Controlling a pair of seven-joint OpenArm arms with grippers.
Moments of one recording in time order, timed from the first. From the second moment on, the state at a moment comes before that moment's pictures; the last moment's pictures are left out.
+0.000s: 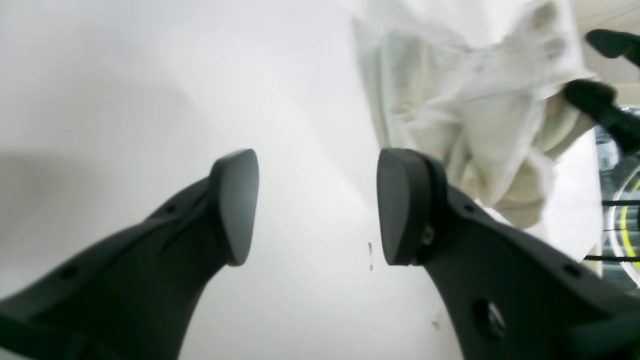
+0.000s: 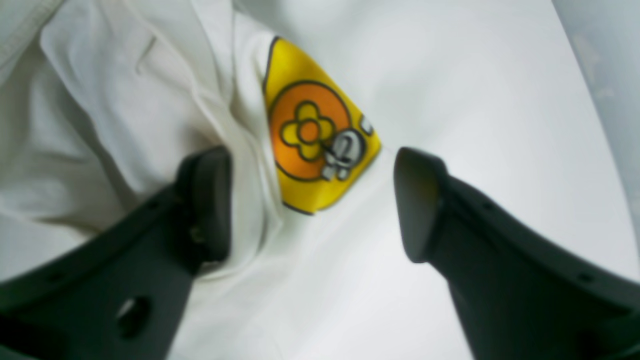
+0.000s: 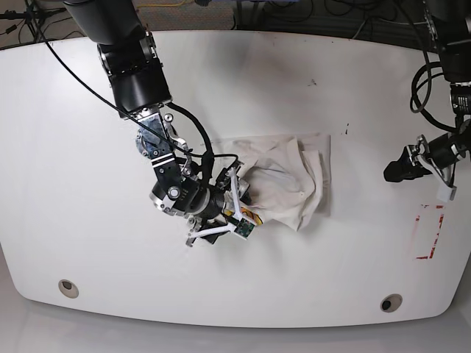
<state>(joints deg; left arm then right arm) -11.0 -34.2 -13.3 59.0 -67.1 -36.9 59.8 23.1 4.5 -20.1 81.7 0.6 37.8 -50.0</state>
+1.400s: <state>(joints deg) -10.8 -33.1 -13.4 59.0 -65.2 -36.9 59.7 23.3 -7.0 -25.7 72.6 0.6 31.7 -44.2</state>
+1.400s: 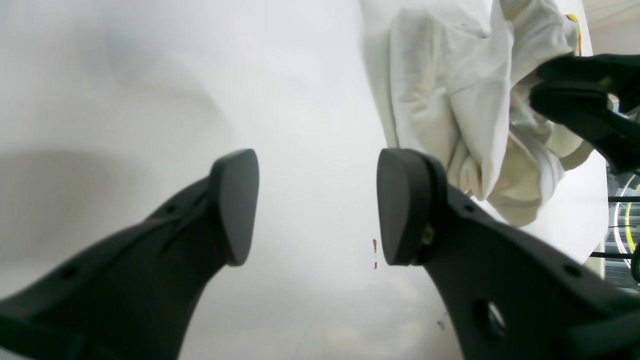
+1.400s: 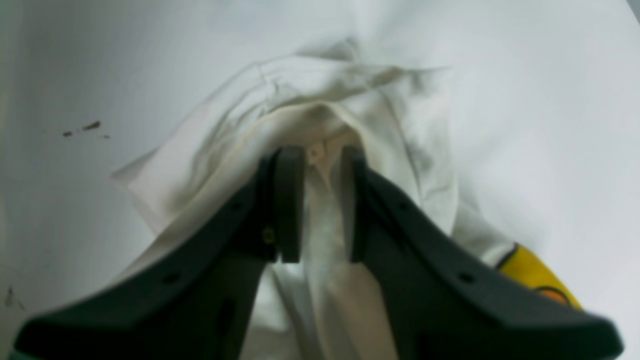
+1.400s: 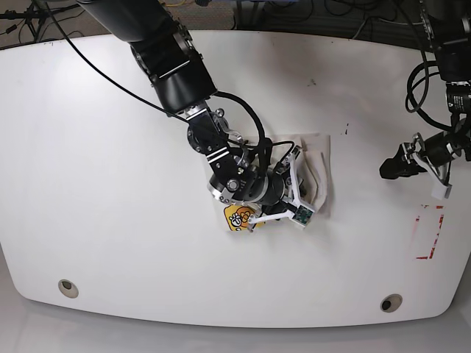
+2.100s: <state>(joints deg) -10.8 -33.1 -13.3 59.0 -65.4 -36.9 59.7 26.5 -6.7 -25.6 70.4 0.6 27.8 -40.9</state>
